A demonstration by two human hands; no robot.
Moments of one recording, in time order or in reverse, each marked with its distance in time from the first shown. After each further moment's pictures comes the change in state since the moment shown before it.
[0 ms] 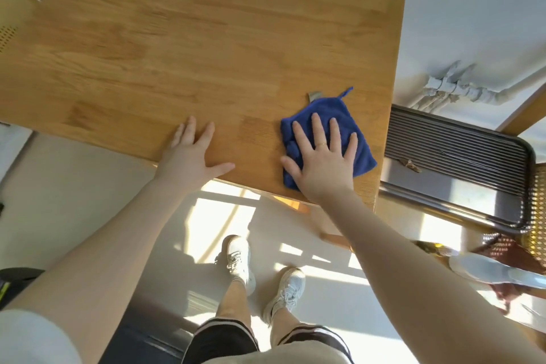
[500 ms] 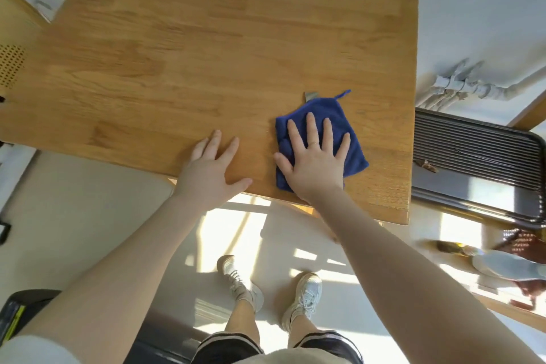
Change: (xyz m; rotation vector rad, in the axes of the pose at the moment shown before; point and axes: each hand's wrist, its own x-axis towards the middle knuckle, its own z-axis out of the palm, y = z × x) left_hand 0.003 -0.022 -0.004 0.105 0.023 0.156; right_hand 0.027 -0.064 0.003 0.041 -0.035 0.088
